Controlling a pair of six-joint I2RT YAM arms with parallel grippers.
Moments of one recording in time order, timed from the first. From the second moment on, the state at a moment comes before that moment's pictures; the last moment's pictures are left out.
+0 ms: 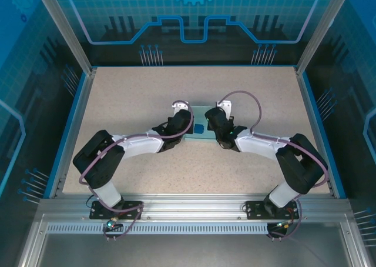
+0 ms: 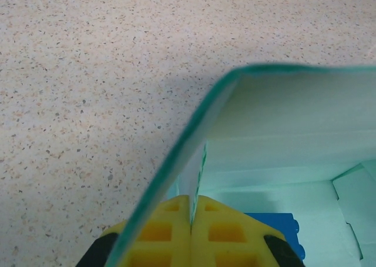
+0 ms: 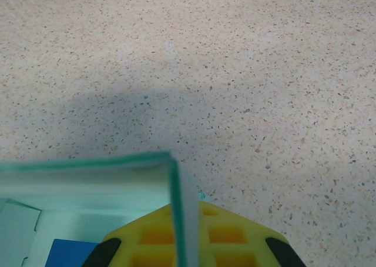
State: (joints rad) left arm -0.73 1.69 0.91 0.14 -0.47 -0.48; right arm 0.69 1.58 0.85 0.02 0.60 0.57
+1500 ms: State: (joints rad) left arm -0.78 1.54 0.64 0.34 -0.49 -0.44; right arm 0.88 1.53 0.57 0.37 0.86 0.63
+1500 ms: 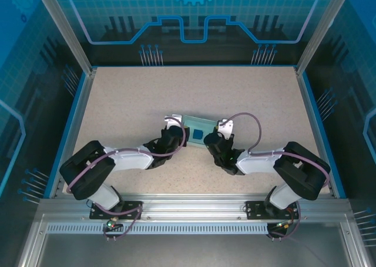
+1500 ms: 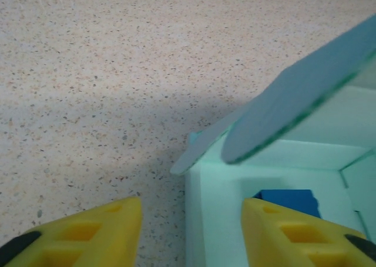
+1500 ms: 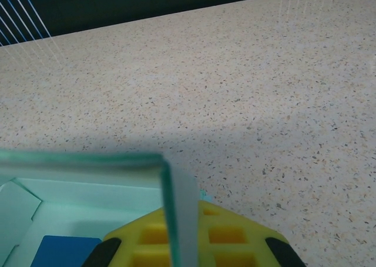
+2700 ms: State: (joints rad) left arm -0.51 1.59 0.88 0.04 0.00 -0.17; right arm 0.82 1.55 0.68 0.21 0.77 0.54
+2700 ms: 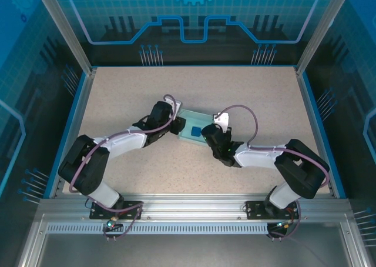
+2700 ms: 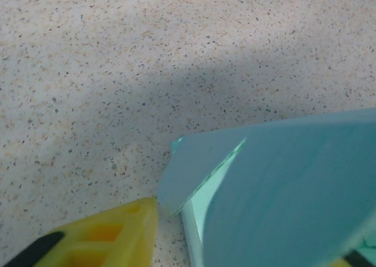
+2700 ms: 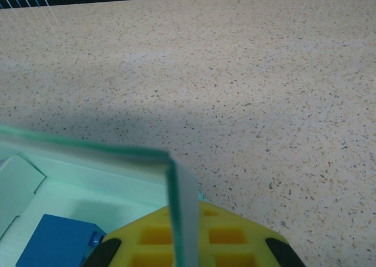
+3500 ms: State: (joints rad) left arm -0.60 1.62 0.88 0.11 -0.14 -0.27; right arm 0.78 1.60 0.87 -0.02 0.74 0.63
